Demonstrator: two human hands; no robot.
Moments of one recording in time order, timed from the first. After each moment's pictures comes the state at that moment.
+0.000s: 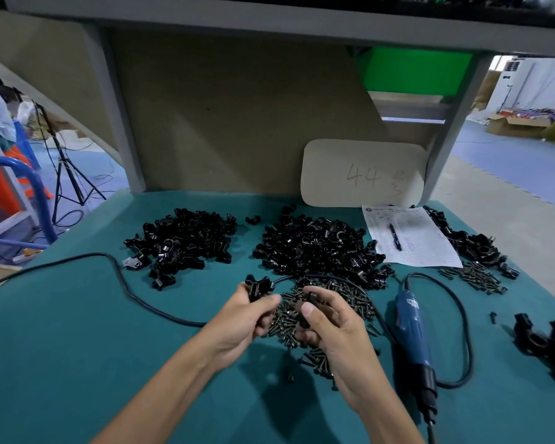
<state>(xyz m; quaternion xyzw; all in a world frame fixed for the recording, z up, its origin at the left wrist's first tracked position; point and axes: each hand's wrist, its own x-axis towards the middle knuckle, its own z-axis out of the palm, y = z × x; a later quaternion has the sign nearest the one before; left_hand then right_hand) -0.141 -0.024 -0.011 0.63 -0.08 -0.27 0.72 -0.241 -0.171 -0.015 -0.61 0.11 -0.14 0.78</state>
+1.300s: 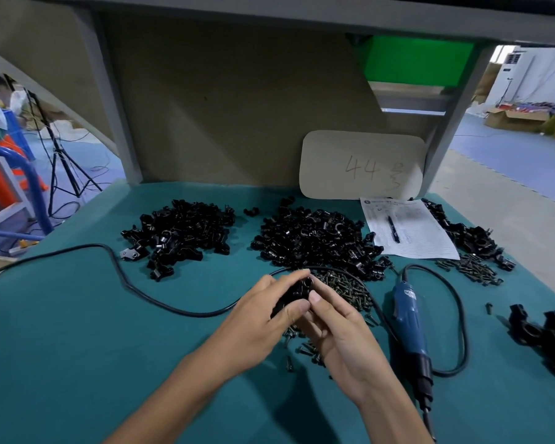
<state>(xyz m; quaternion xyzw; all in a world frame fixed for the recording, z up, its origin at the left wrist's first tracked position) -0.172 -0.020 0.006 0.82 -0.36 -0.05 0.44 -0.250 -0.168 0.001 -0.47 0.08 -0.06 0.88</state>
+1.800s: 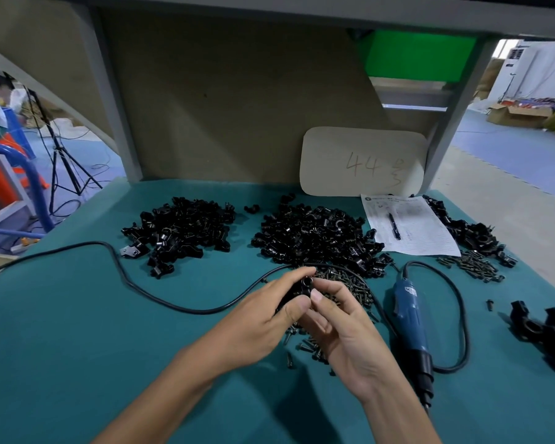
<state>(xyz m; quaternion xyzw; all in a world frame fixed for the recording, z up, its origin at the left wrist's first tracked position) -0.172 -0.016 0.012 0.80 -0.40 -0.11 0.43 -0.254 -0.171 0.001 -0.45 0.08 -0.06 0.89</state>
